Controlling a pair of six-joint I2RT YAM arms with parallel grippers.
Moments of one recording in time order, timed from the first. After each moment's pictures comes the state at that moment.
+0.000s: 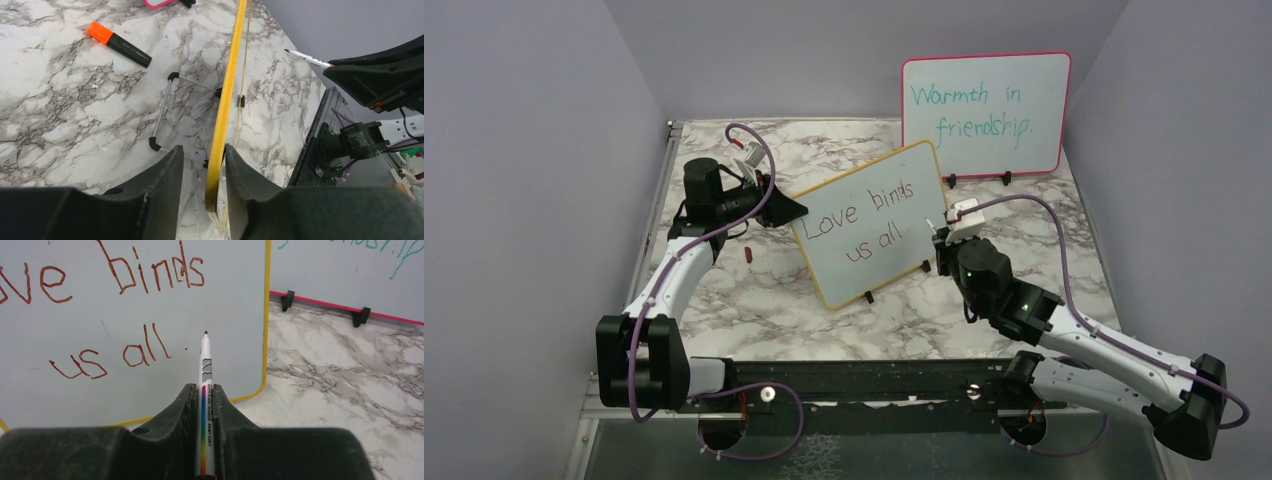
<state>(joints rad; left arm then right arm) -0.05 1.29 0.87 0.05 0.98 -0.27 0.92 0.87 0.67 -0.11 0.66 0.11</state>
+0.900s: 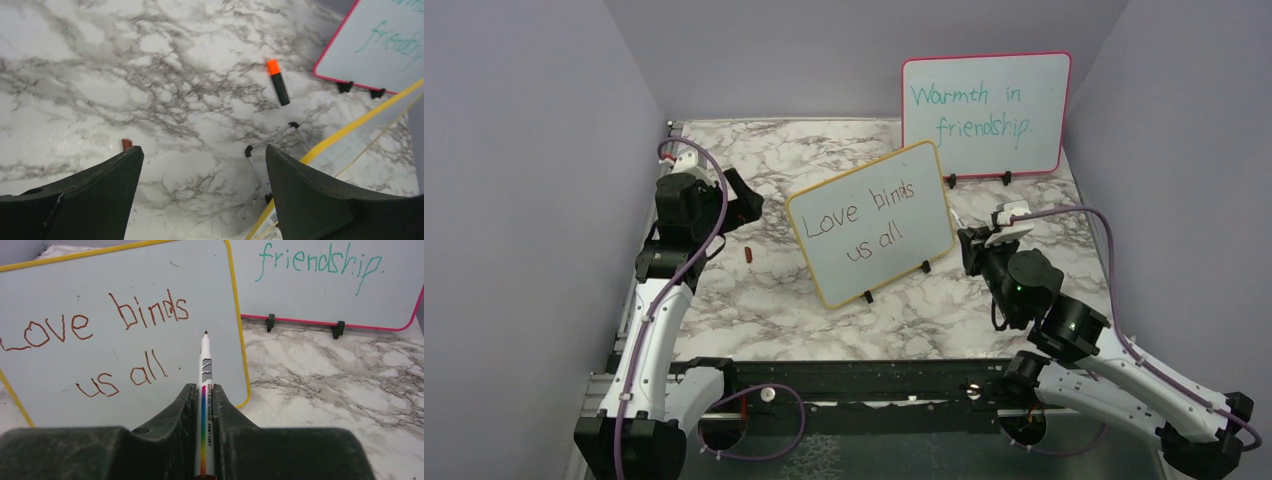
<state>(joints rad) -0.05 0.94 0.96 -0.41 0.17 -0.43 0.92 0.63 0.71 -0.23 0.69 0.11</state>
